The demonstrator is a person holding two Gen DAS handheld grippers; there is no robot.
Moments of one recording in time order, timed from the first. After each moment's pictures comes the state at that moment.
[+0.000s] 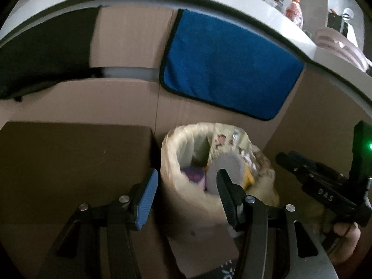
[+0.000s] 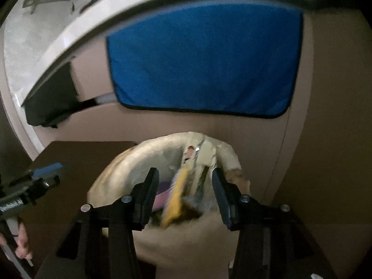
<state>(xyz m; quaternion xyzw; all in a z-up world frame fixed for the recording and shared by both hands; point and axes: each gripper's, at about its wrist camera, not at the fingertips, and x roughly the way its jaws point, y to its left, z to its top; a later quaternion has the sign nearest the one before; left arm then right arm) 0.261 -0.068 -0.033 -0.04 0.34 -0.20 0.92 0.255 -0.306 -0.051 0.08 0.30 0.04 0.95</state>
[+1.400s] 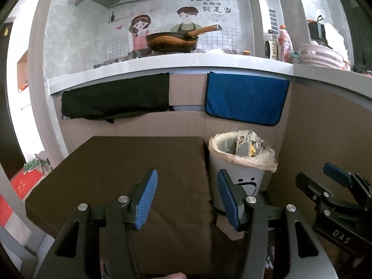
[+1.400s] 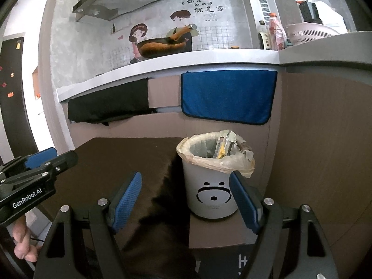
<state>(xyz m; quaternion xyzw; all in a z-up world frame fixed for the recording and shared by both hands) -0.022 -0.016 0.030 0.03 0.22 -0.05 0.97 -0.018 -0.206 0.003 0.05 0.20 0.04 0.98</state>
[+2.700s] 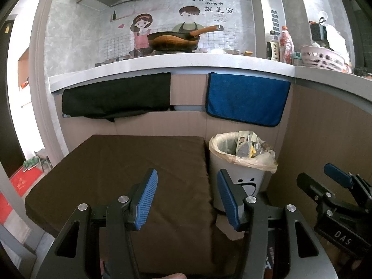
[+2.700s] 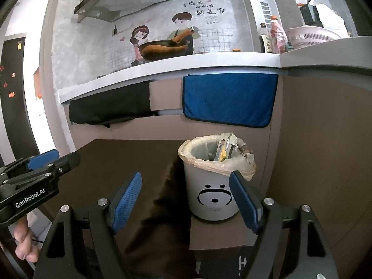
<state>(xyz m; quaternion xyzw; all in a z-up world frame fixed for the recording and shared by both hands) -0.020 -0.021 0.037 0.02 0.22 -0.04 0.97 -0.020 -0.205 0.004 0.05 0.19 0.05 0.98</state>
